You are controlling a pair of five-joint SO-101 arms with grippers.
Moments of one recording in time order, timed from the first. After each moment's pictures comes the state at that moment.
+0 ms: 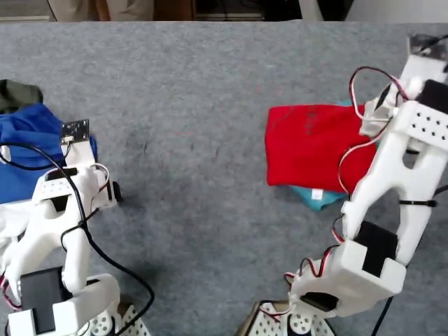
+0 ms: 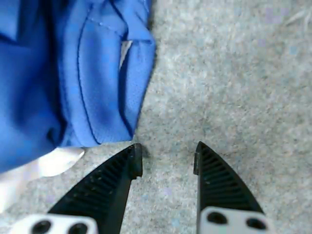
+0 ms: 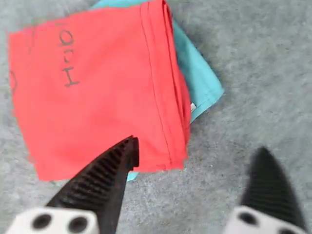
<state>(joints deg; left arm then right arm) -17.1 -15.3 53.9 43.8 -11.3 23.0 6.6 -20.9 94.1 0.2</state>
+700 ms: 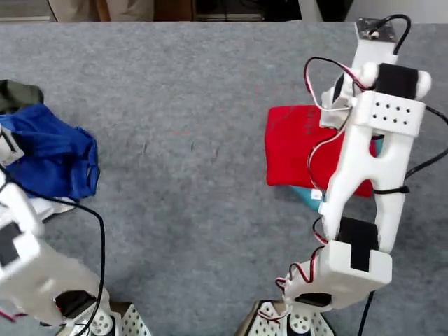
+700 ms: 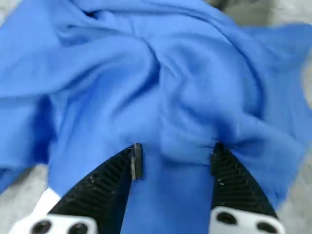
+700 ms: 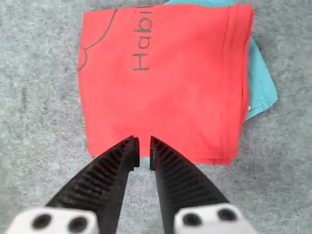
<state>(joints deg) -42.7 14.8 -2.0 63.7 -13.0 9.7 6.5 -24.6 100.4 -3.2</state>
